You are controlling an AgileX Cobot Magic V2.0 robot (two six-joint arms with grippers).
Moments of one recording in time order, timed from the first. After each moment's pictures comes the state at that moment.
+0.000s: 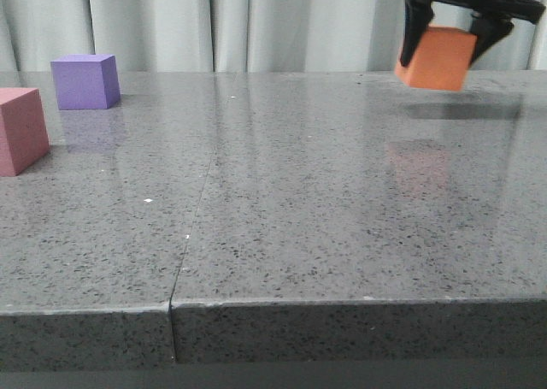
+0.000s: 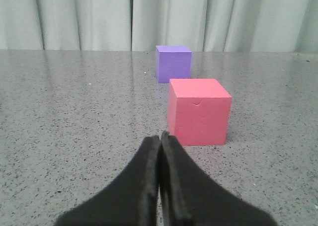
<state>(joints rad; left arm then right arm) -0.07 -0.01 0.00 -0.05 0.12 0.00 0.14 2.13 -2.15 0.15 1.24 0.19</state>
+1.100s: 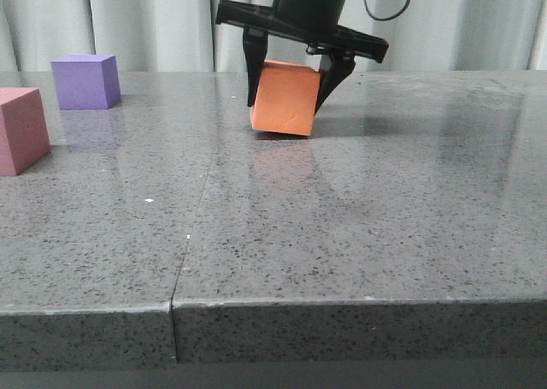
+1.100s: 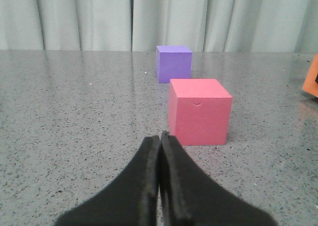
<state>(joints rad) -0.07 -0.01 0.00 -0.05 0.12 0.00 0.49 2.21 -2.16 0.13 1.24 0.45</state>
